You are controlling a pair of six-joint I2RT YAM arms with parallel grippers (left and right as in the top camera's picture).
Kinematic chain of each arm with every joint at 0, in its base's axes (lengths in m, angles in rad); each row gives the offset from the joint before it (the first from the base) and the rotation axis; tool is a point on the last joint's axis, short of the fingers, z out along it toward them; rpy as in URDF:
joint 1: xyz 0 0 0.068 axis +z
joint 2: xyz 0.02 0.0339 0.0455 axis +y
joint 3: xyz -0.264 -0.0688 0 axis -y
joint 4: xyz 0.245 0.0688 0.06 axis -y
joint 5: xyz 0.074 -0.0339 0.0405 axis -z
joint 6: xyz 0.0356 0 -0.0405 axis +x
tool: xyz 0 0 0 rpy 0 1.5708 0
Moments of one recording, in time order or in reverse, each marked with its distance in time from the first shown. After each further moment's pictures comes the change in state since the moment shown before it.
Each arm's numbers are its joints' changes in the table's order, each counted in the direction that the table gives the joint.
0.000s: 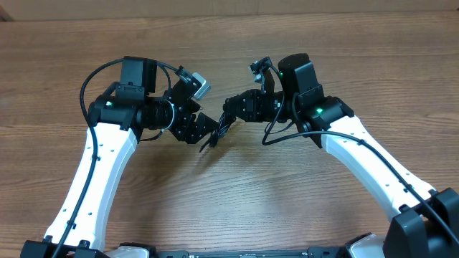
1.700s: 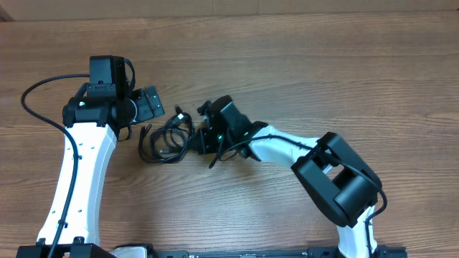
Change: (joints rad) left arm 0.161 0.000 0.000 0.006 -0.704 -0.757; right arm 0.284 0.486 0.001 0.333 0.216 0.042
